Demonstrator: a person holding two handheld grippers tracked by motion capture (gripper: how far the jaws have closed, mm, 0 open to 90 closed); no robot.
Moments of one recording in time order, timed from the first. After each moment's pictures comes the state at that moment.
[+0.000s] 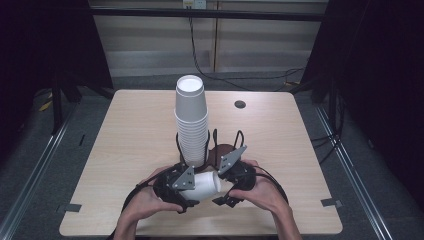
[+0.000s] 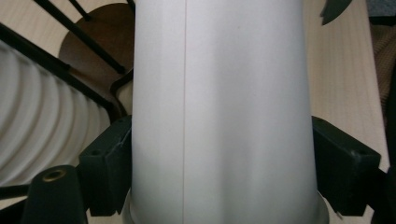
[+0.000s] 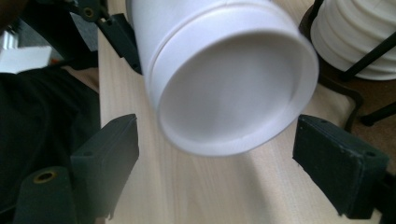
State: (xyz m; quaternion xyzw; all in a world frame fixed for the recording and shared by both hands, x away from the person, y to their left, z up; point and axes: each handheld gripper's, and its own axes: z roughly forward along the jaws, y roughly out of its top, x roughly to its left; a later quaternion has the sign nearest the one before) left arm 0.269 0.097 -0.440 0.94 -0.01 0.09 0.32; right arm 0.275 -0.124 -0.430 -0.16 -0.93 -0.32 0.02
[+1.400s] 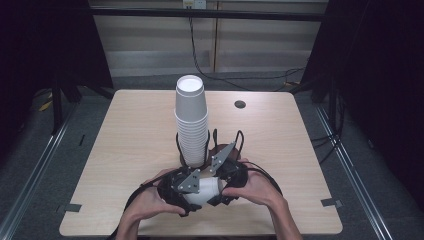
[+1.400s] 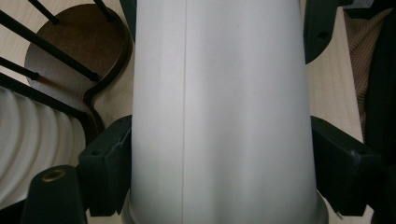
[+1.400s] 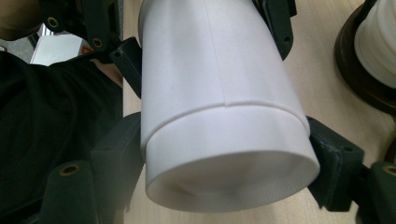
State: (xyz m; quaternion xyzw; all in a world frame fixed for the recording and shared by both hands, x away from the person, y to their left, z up) left arm 0.265 0.088 -0.441 0.95 -0.02 0.06 0.31; right arm 0.286 -0.105 -0.430 -0.13 -0.94 -0.31 0.08
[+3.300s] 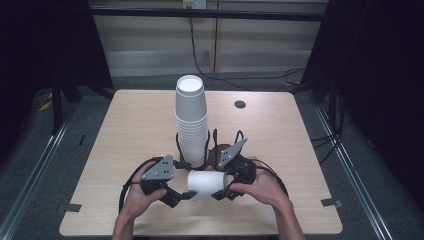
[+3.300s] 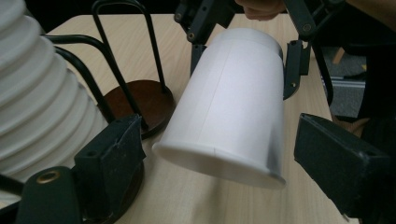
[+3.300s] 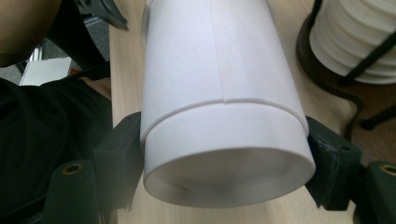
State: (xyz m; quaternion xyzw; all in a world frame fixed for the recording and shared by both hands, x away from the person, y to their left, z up) left arm 0.278 0.139 -0.428 0.86 0.04 0.07 0.51; right arm 0.286 -0.126 -0.422 -0.17 -0.93 -0.33 0.05
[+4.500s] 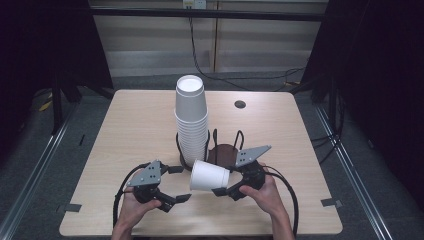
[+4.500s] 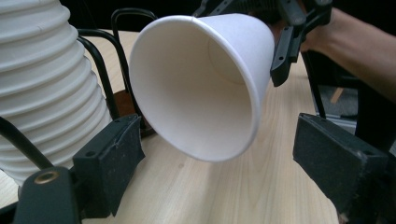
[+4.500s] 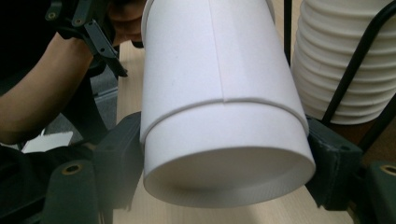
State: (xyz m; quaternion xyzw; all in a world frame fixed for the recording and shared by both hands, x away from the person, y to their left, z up) left arm 0.264 0.159 -0.446 0.82 0.09 0.06 0.57; right arm 0.272 -0.152 -0.436 -0.20 -0.85 -0.49 0.02
